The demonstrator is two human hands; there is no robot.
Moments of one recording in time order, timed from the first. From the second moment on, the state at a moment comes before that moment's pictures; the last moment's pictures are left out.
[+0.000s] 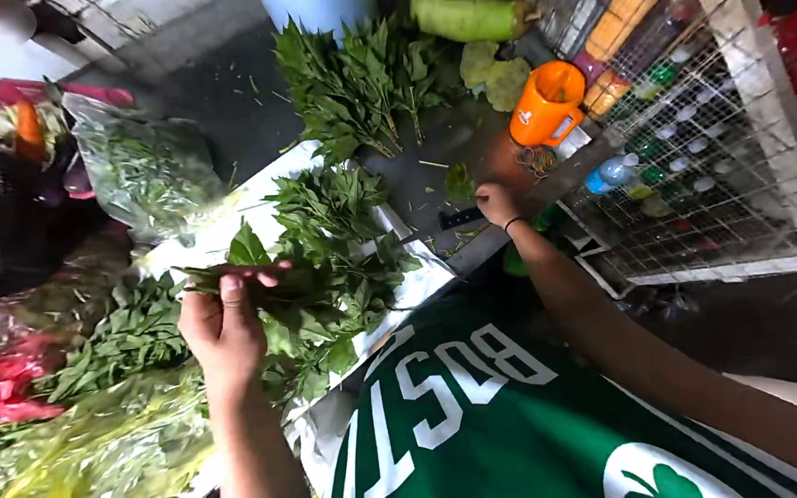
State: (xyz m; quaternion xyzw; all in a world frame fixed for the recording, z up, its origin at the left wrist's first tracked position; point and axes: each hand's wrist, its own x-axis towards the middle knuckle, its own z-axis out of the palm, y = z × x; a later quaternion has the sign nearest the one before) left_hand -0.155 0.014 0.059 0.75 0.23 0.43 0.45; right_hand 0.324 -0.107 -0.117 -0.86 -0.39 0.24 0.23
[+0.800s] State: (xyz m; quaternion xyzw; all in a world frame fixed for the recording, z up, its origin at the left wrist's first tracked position) left_hand -0.081 0.020 0.042 0.67 0.41 0.17 0.59; right_hand 0.180 -0.041 -0.031 -0.62 -0.52 0.45 0.37
